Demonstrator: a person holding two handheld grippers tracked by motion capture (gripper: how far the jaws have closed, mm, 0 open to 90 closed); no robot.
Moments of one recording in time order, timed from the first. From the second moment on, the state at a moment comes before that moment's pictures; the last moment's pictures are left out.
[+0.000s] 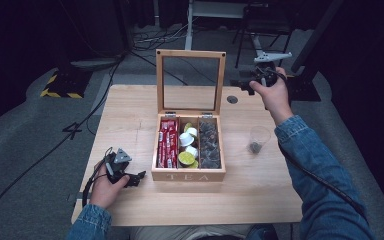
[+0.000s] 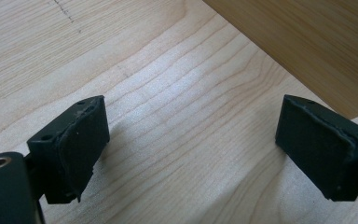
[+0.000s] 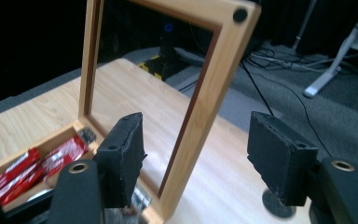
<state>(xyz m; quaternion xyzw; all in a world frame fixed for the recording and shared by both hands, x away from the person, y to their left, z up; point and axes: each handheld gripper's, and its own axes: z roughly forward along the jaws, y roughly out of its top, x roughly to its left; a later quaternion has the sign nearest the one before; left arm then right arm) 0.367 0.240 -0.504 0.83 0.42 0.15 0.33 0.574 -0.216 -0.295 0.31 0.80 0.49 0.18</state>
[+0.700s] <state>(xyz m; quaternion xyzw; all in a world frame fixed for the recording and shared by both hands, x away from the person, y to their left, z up) 0.369 0.241 -0.504 0.83 0.41 0.15 0.33 0.637 -0.171 -0.296 0.32 0.81 0.46 0.18</state>
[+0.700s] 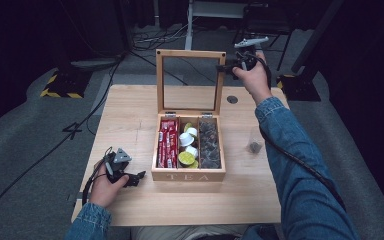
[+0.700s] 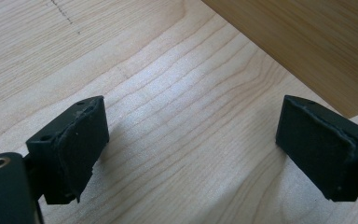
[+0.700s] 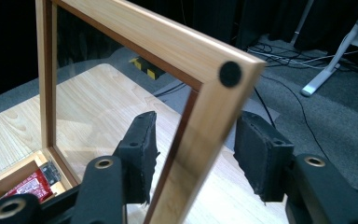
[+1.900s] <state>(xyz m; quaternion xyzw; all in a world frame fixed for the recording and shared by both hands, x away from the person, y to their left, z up) 0.372 0.242 -0.504 0.84 0.41 0.15 0.33 0.592 -0.175 -0.281 0.29 0.81 0.47 0.18</state>
